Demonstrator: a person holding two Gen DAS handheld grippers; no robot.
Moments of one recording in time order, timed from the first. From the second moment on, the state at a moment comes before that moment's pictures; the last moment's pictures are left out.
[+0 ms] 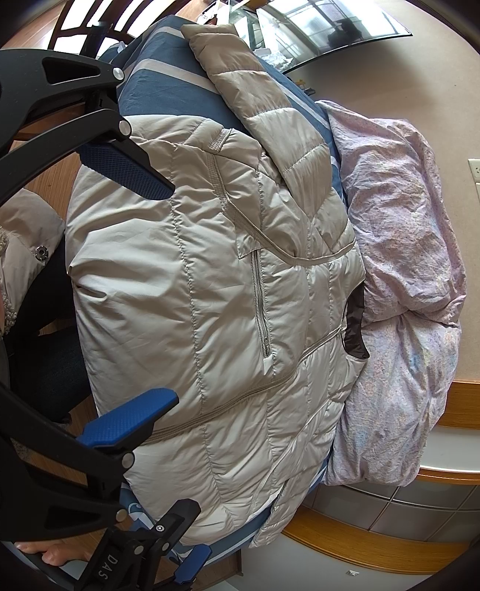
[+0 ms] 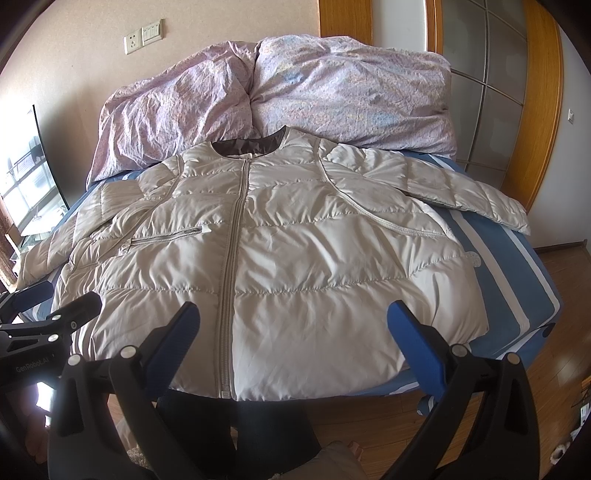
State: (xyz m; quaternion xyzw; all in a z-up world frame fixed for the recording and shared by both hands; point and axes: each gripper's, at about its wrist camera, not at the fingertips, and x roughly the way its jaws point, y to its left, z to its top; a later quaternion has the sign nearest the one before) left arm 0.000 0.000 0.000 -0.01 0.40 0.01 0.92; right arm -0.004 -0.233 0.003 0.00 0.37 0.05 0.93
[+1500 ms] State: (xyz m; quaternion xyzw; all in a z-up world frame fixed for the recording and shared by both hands) left arm 0.143 0.006 -0.002 -0.08 0.47 -0.08 0.87; right arm 0.141 -0.431 -0.005 0.27 0.34 -0.06 0.90
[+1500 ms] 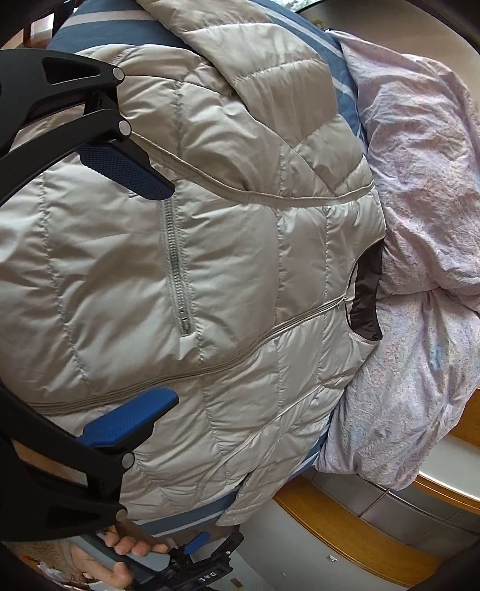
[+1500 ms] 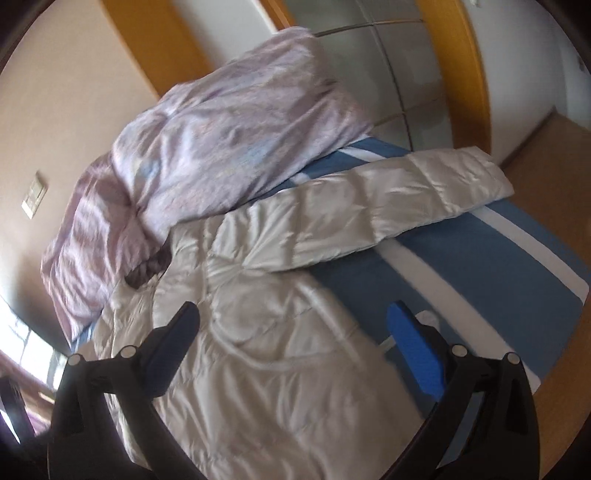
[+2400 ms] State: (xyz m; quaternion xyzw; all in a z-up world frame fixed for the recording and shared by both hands) left arm 0.264 0.047 0.004 -0.17 0.39 -0.14 0.89; right arm 0.220 -0.629 -0.102 0.57 0.31 -0.24 0.72
